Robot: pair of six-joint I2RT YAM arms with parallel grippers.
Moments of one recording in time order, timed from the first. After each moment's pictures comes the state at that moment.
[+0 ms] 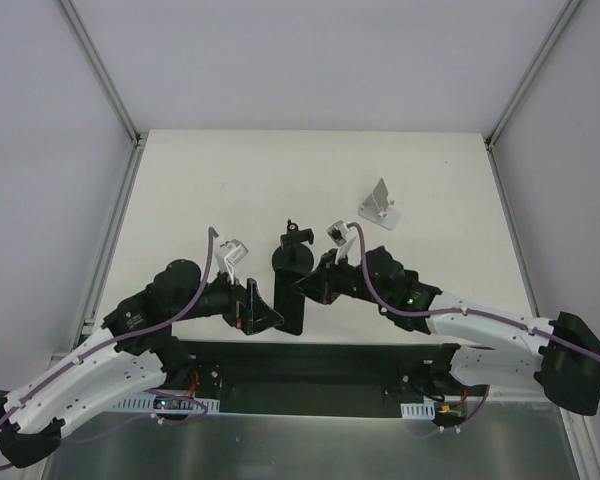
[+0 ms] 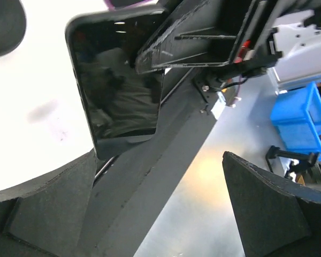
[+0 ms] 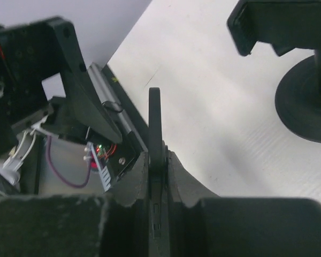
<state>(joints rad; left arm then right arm) -0.85 0.51 0.58 -0.52 0.32 -0.67 1.06 1.13 0.60 0.28 -0.12 0.67</state>
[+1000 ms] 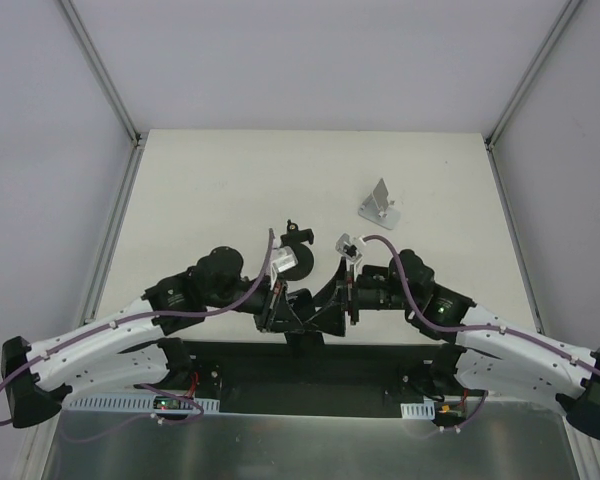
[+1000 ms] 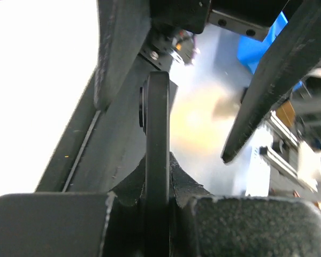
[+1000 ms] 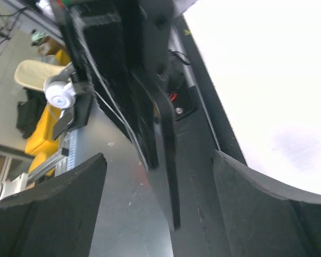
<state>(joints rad) -1.00 0.86 0.69 -0.28 0.64 -0.56 1.01 0.86 0.58 0.13 -0.56 0.60</state>
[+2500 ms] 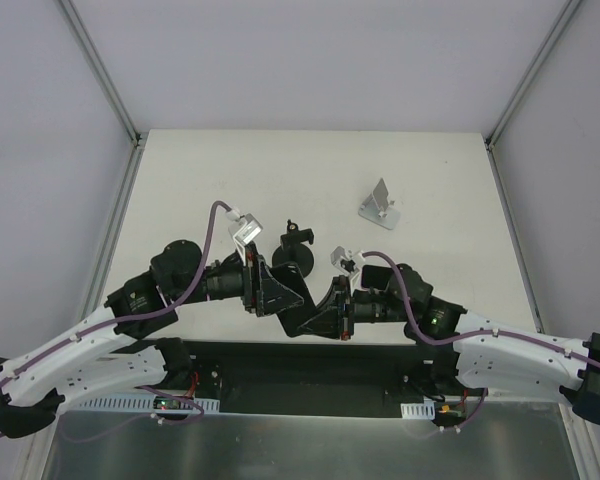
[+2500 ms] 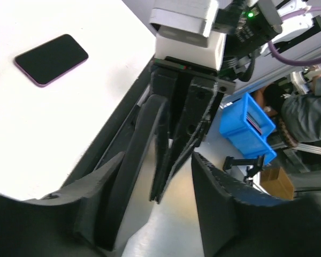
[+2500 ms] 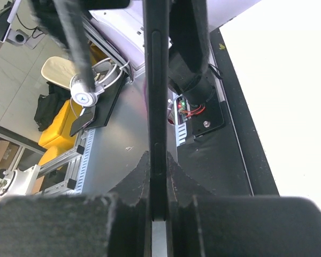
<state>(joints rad) -0.99 0.70 0.85 -0.33 0.33 -0.68 1.14 0.85 0.50 0.33 -0.48 0.62</state>
